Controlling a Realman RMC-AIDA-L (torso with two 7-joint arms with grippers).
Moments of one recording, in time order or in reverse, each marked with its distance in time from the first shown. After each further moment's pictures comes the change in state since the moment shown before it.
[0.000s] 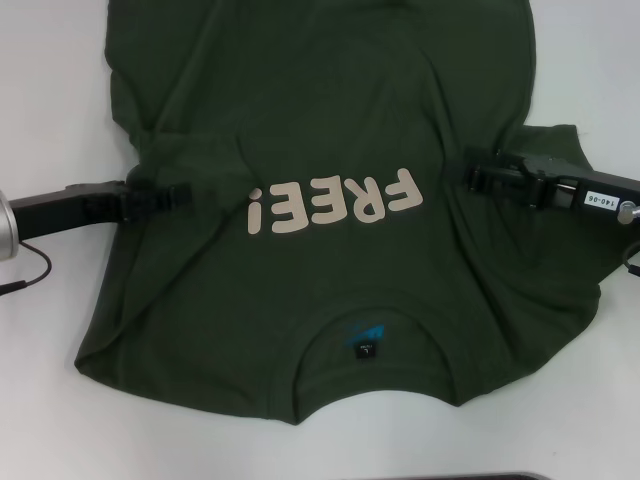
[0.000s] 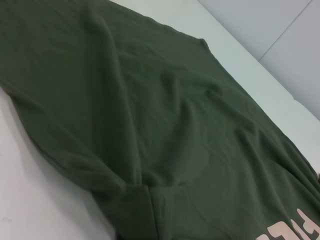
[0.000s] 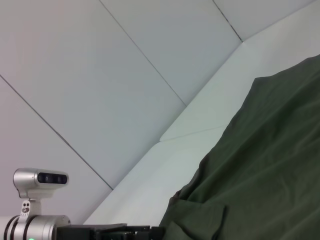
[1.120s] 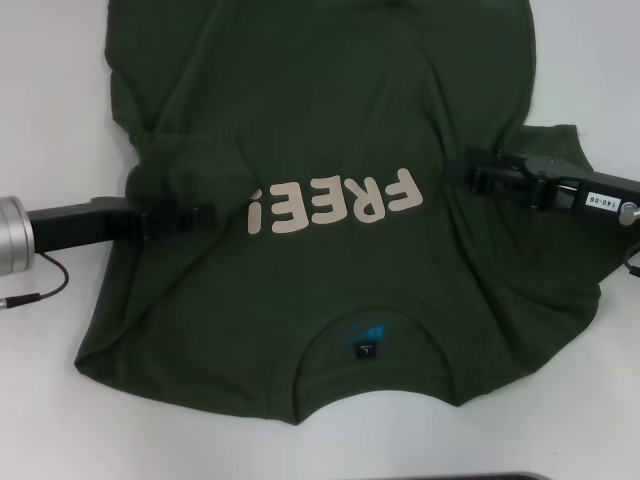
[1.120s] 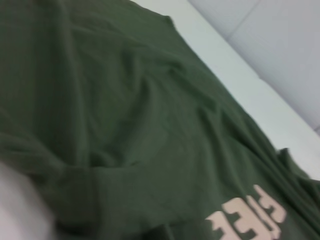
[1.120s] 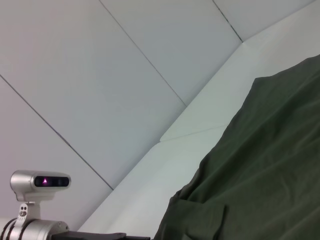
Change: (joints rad) left arm -0.001 -0.002 0.055 -0.003 -0.003 0.063 -0.001; right arm -0.003 0.000 0.001 -0.001 0.000 -0.002 0.000
